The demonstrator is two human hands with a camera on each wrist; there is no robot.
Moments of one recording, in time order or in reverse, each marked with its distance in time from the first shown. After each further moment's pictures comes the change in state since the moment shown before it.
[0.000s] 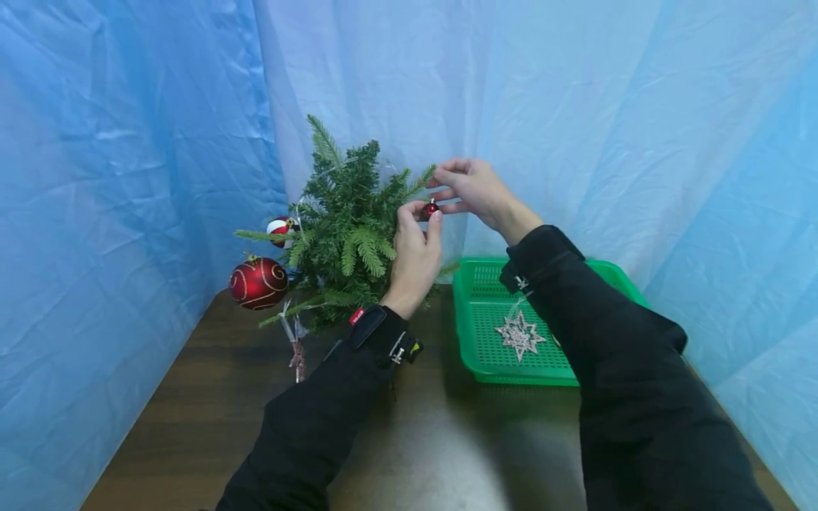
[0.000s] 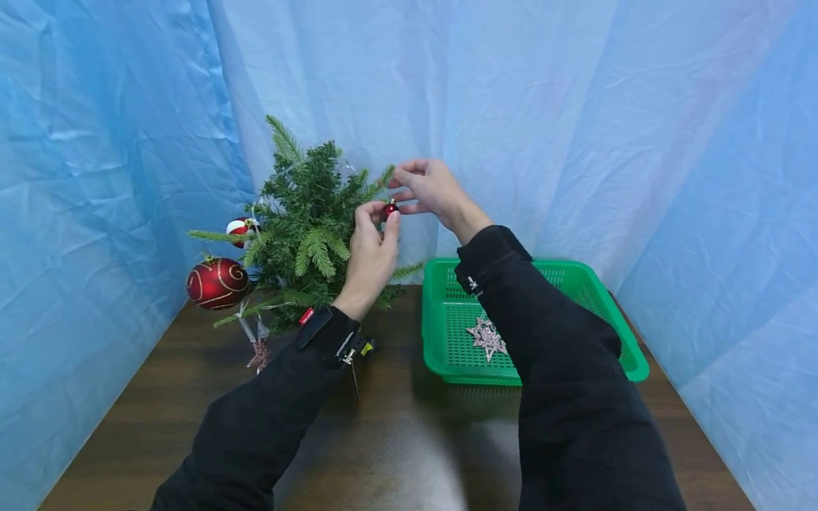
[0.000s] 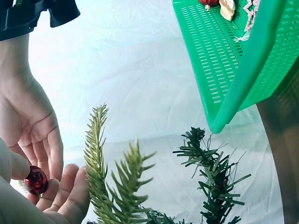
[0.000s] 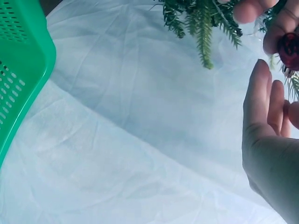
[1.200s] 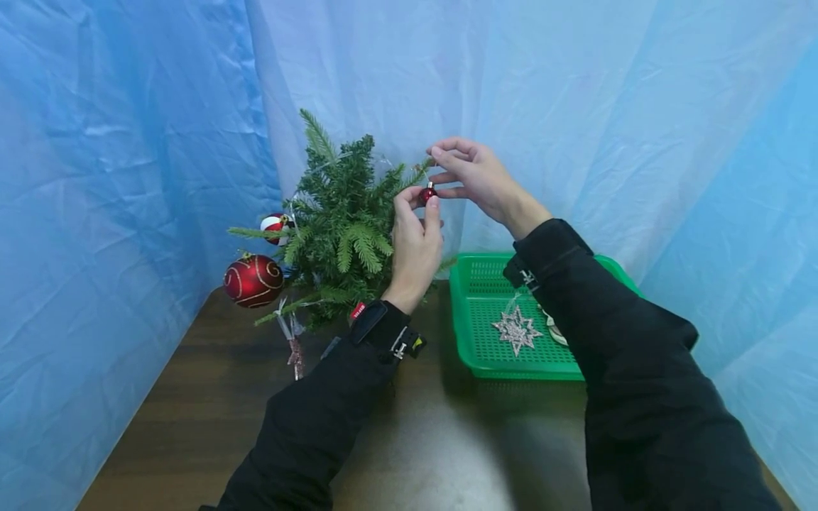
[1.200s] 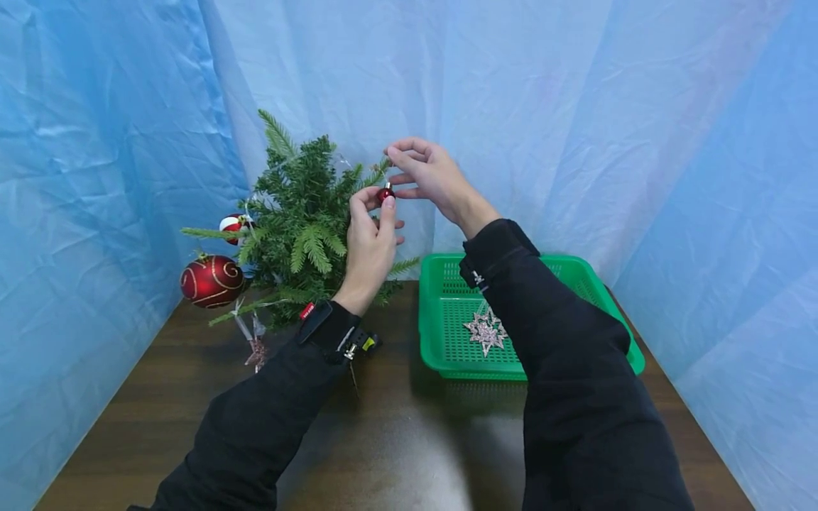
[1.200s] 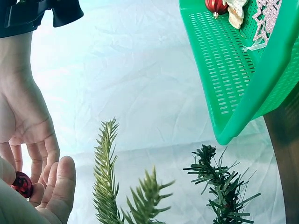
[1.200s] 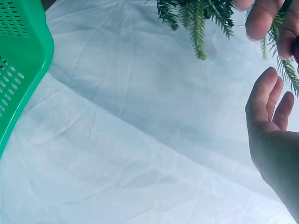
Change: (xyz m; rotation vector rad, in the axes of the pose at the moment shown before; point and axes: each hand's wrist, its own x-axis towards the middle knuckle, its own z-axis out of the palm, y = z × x) left_hand 0.001 0.010 0.005 -0.155 0.036 0.040; right_hand -0.008 -0.003 -0.009 0.093 -0.060 -0.171
